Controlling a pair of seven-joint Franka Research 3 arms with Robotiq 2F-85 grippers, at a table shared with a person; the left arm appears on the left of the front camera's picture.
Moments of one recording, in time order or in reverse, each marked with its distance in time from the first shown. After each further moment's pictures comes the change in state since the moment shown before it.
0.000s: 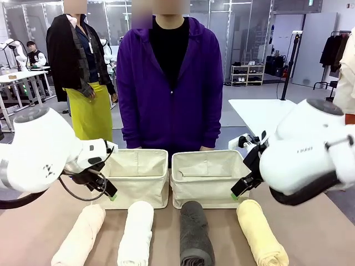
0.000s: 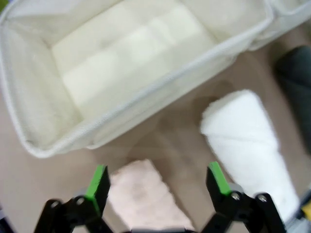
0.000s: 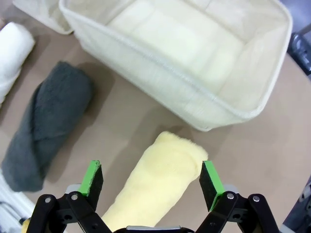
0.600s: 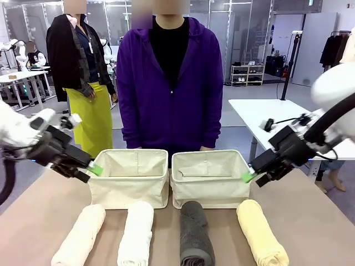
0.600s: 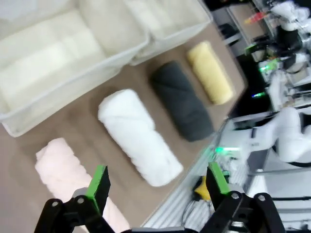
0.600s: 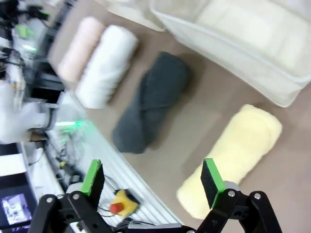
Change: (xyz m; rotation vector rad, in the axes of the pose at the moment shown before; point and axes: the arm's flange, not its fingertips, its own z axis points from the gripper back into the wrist) left arm -0.036 0.060 0.090 -0.630 -0.144 0.213; right arm -0.021 -0.048 0.066 0.594 -0.013 -0.217
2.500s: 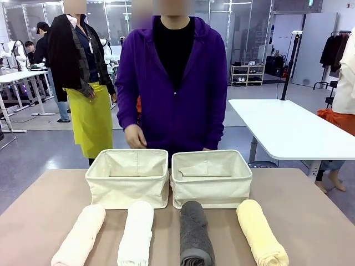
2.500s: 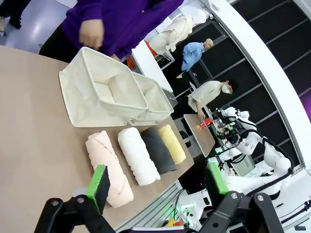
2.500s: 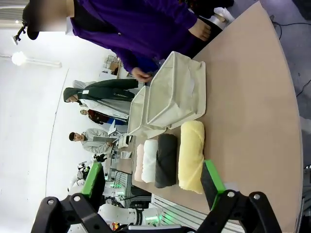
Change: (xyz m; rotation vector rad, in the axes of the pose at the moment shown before) left arm -0.201 0.097 0.246 -0.172 -0.617 0.189; right arm -0.249 -0.166 0.262 0.264 -0.770 -0.578
